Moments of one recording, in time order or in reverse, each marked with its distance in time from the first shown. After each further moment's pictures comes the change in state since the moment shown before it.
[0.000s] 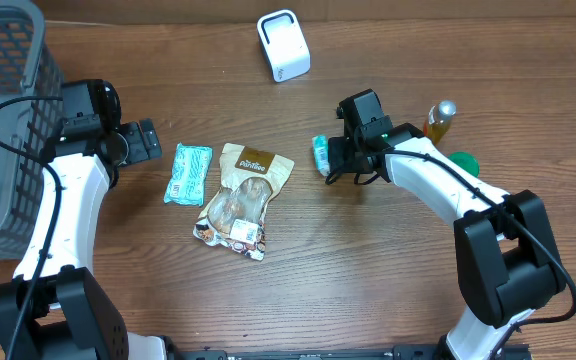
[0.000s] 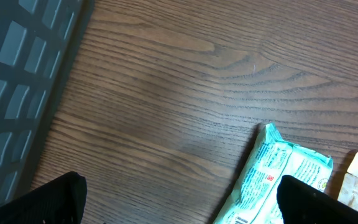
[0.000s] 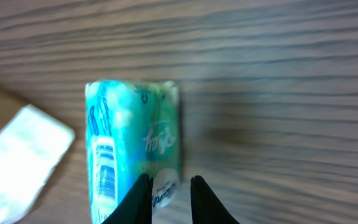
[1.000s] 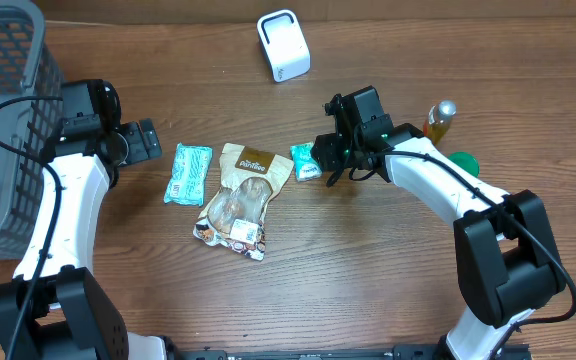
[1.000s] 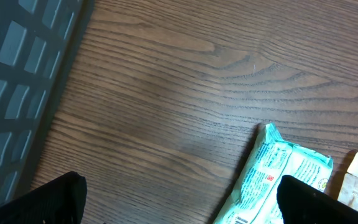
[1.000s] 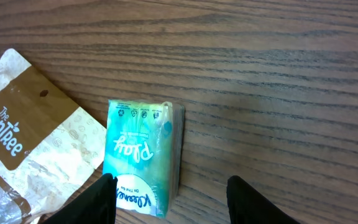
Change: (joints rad) left arm 0.000 0.000 0.000 0.000 0.000 0.000; right arm 0.000 0.000 0.000 0.082 -0.077 -0.112
